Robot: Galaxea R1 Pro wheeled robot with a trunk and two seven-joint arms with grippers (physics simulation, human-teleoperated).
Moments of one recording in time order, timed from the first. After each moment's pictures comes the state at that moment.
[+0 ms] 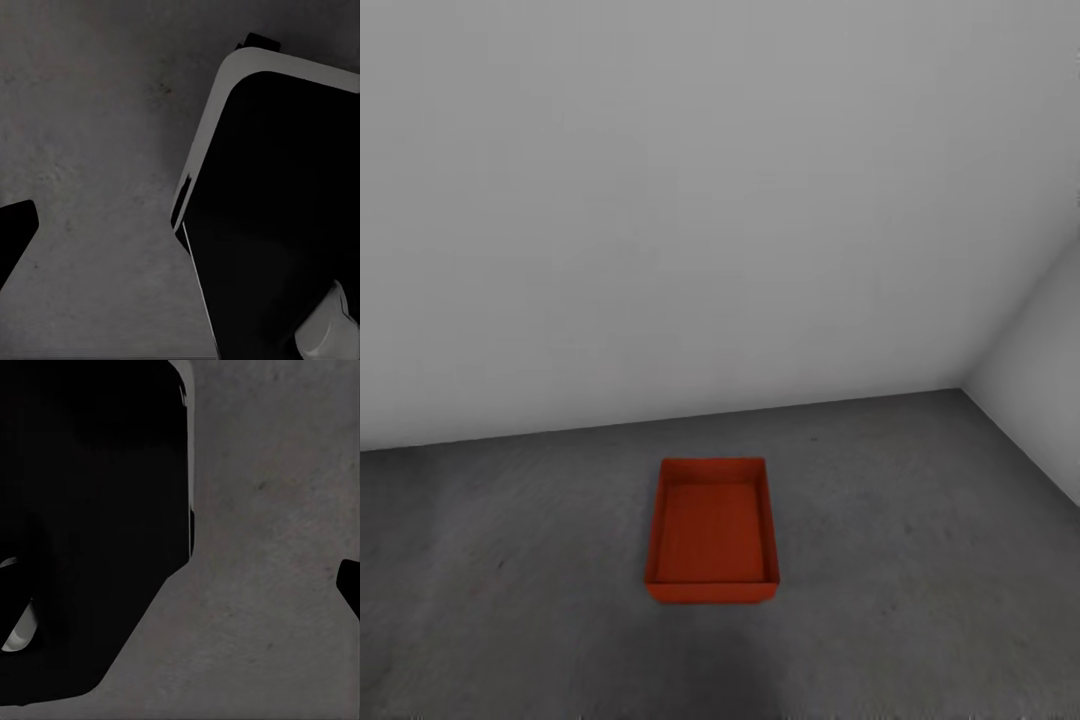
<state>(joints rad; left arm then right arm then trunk) -0.29 0.08 0.05 0.00 0.26 0.00 0.08 -0.21 -0.02 0.25 0.03 -0.28 -0.09 -0.04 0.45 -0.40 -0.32</state>
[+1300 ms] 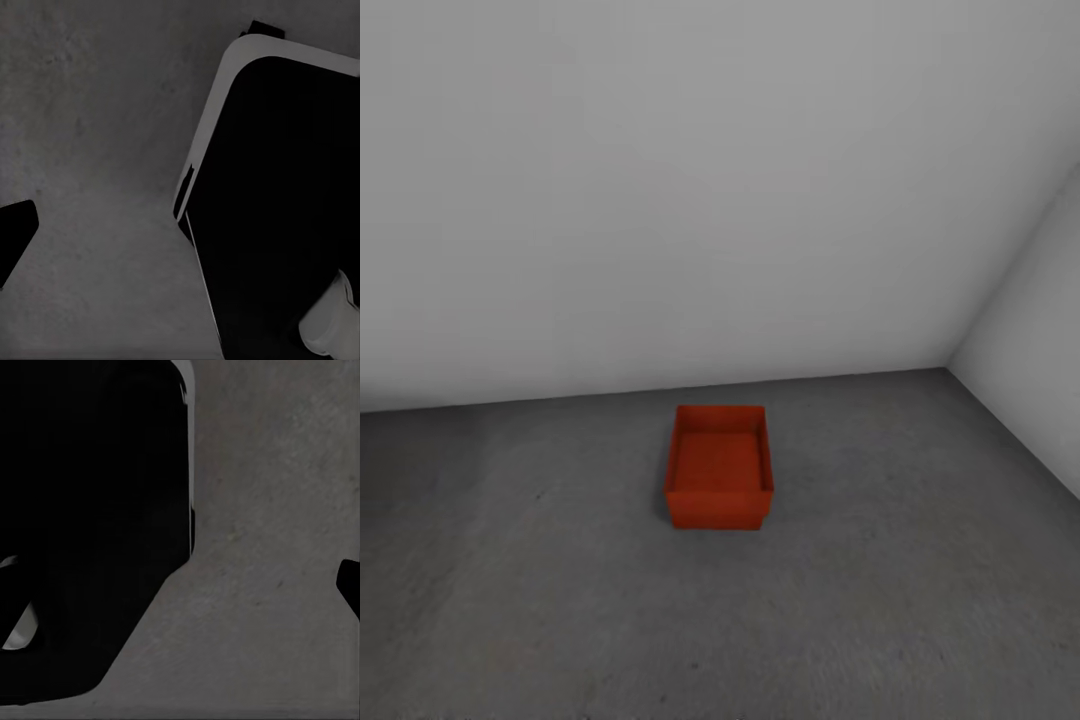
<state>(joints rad) -0.27 0.07 0.05 0.00 0.26 0.00 0.07 -0.20 -0.02 0.25 0.03 -0.28 -0.09 -0.05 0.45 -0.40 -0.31</state>
